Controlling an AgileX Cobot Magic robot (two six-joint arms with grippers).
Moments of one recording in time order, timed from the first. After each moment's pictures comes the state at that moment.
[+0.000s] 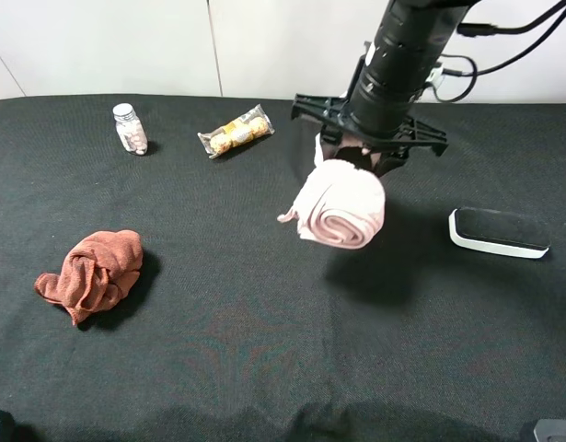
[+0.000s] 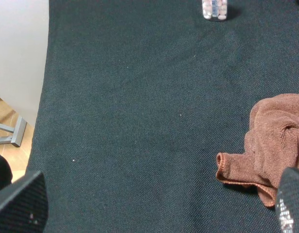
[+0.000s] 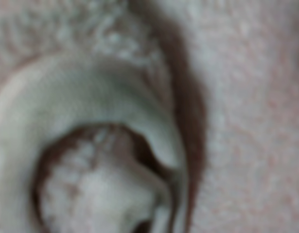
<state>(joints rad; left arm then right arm) -0.06 -0.01 -0.49 0.11 1.06 0.05 0.57 1.84 -1.31 0.17 0.99 0.66</state>
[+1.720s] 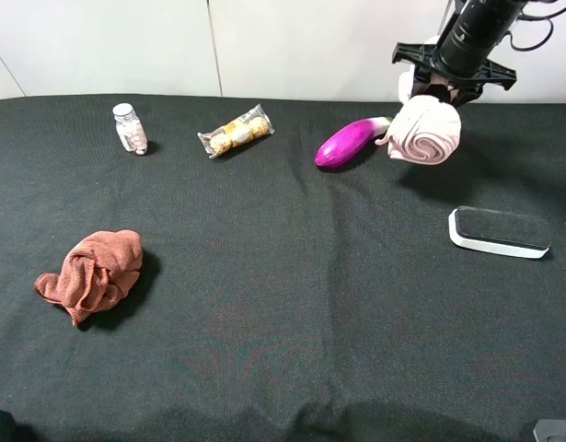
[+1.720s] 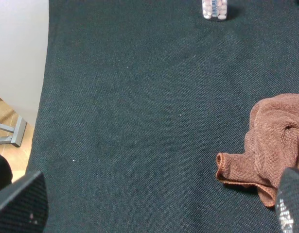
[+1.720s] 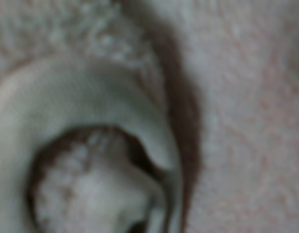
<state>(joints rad) -0.06 -0.01 -0.49 0.11 1.06 0.05 0.15 2.15 -1.73 0.14 1.00 0.27</state>
